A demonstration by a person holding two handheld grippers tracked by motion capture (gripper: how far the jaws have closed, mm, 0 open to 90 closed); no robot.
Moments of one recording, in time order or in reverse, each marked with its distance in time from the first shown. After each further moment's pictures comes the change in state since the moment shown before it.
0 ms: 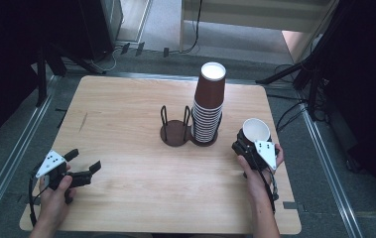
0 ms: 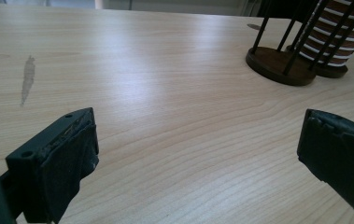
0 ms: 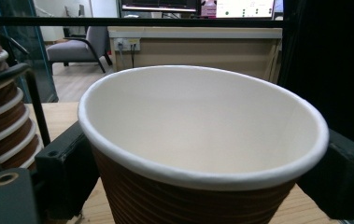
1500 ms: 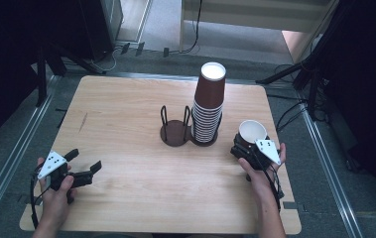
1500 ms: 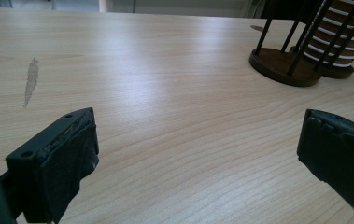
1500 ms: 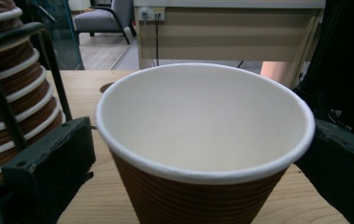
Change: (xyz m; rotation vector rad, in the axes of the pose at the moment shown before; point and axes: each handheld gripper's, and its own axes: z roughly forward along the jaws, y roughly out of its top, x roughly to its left) left arm -0.001 -0.003 0.002 -0.017 0.010 -0.002; right arm -0.010 -0.001 0.002 0.123 0.119 -0.022
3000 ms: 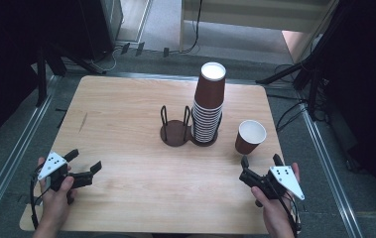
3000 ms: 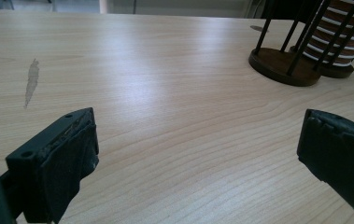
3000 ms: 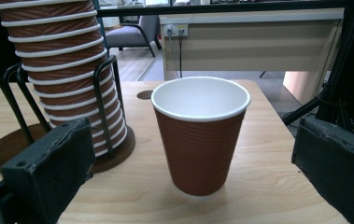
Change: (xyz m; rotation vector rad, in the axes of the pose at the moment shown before) left arm -0.001 -0.001 -0.001 -0.001 0.004 0.008; right arm -0.013 0.009 -0.095 -0.047 0.110 0.027
